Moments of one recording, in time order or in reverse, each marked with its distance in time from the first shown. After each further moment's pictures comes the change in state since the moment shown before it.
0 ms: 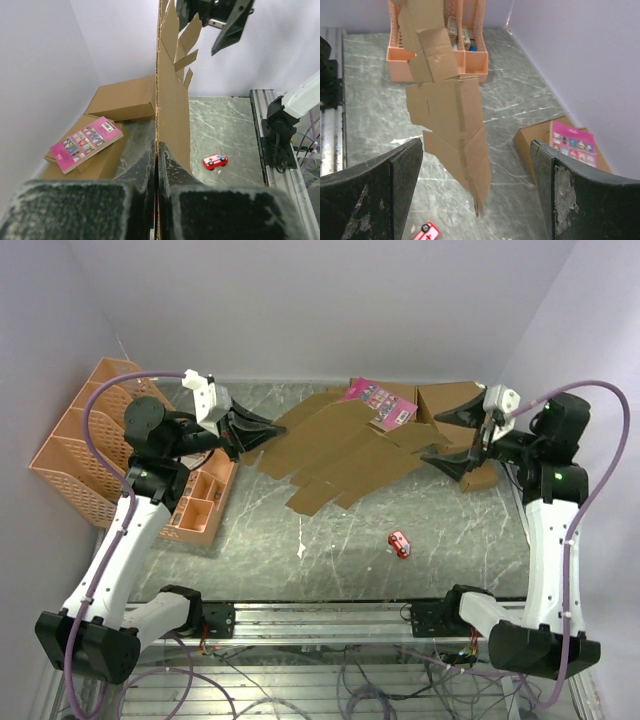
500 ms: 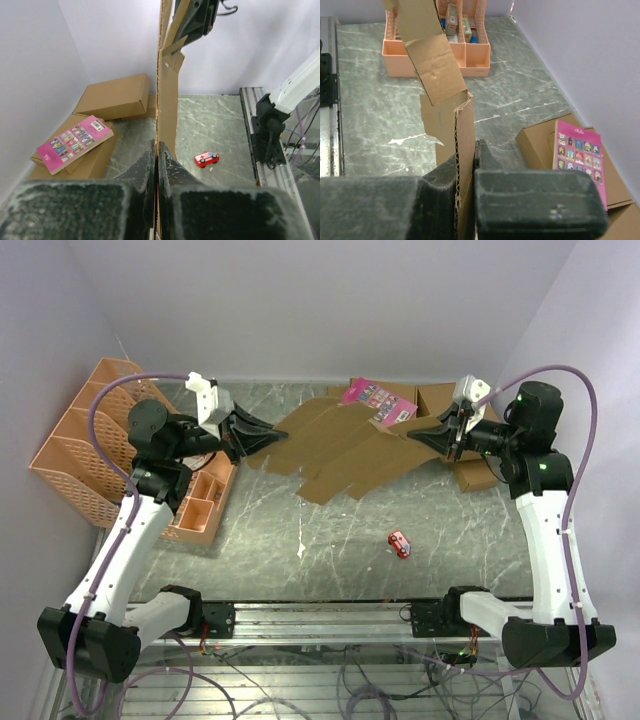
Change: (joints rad) left arm 0.001 0.008 -0.039 0.094 0.045 -0.066; right arm 0.220 0.063 0.030 0.048 0.226 0.068
